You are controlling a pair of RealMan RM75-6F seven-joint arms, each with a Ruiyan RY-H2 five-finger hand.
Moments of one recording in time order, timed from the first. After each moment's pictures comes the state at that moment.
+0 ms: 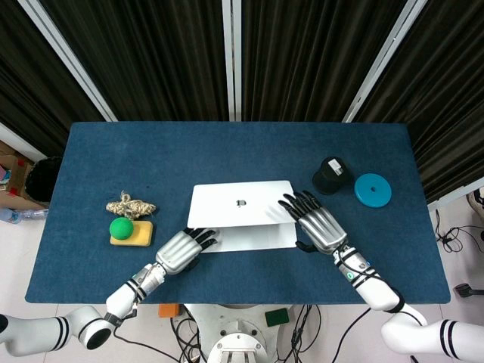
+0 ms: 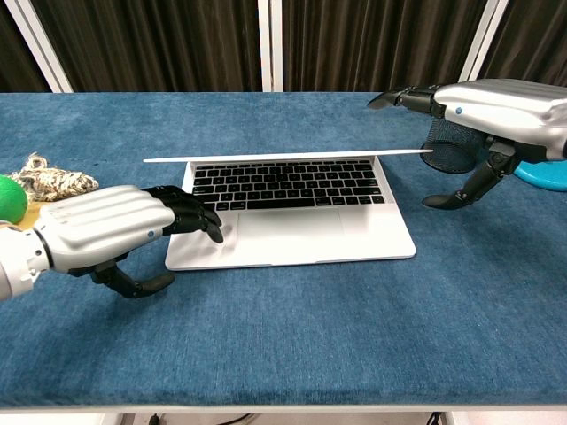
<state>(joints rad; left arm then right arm) -0.58 -1.61 0.02 -1.45 1.56 0.96 0.30 0.59 -1.34 0.12 -1.75 -1.36 0.98 -0.32</state>
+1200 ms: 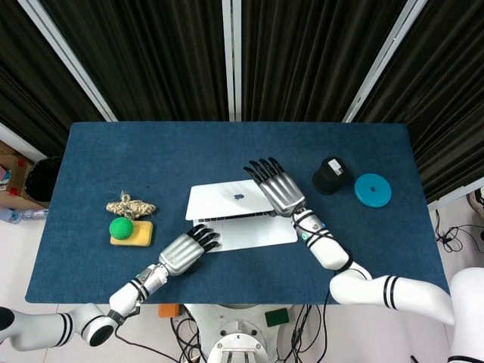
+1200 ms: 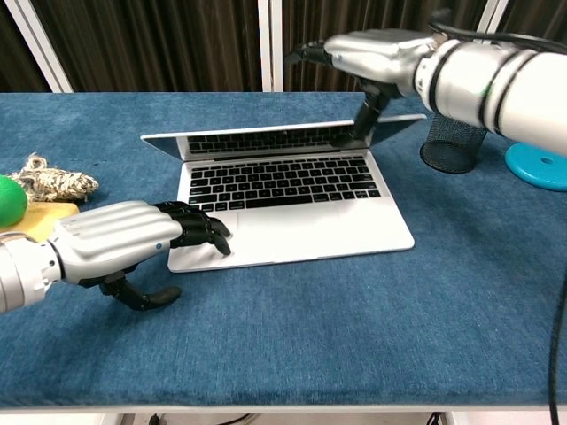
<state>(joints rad) -0.62 -1.61 0.05 -1.44 1.49 0.88 0.26 0.90 -1.56 0.31 -1.53 -0.99 0.85 -0.55</state>
